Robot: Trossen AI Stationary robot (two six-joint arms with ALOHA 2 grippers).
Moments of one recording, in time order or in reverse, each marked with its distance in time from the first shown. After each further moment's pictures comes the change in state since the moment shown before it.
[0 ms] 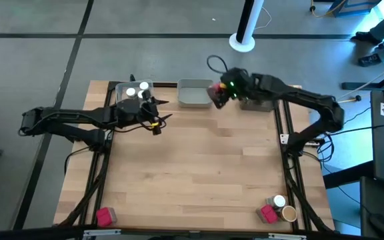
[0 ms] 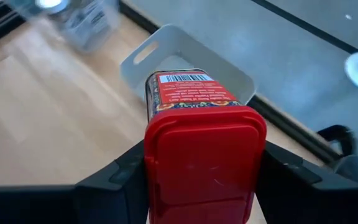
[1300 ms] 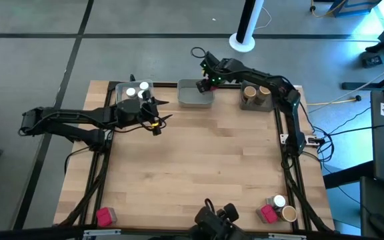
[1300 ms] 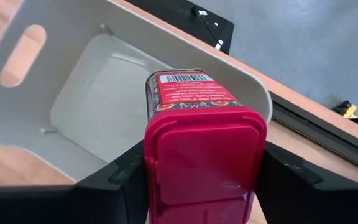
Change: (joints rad) left arm 0.000 0.001 0.000 0.002 0.000 -0.002; right arm -0.261 0.561 0.302 -0.007 -0.201 0.036
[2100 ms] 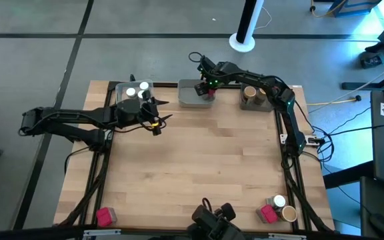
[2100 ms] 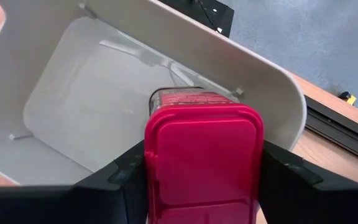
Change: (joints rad) left arm 0.000 0.000 0.000 -0.001 0.000 -0.001; right arm 0.000 0.076 0.002 0.023 -0.005 0.007
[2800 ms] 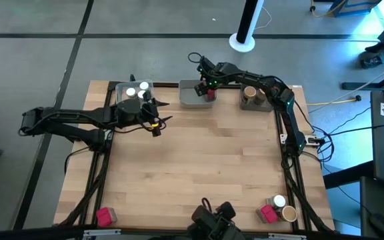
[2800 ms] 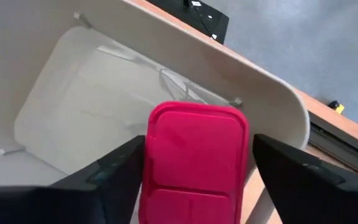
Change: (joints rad) left arm 0.000 0.000 0.000 -0.011 0.034 -0.016; right arm 0.001 0.003 -0.003 0.017 0.041 -0.039
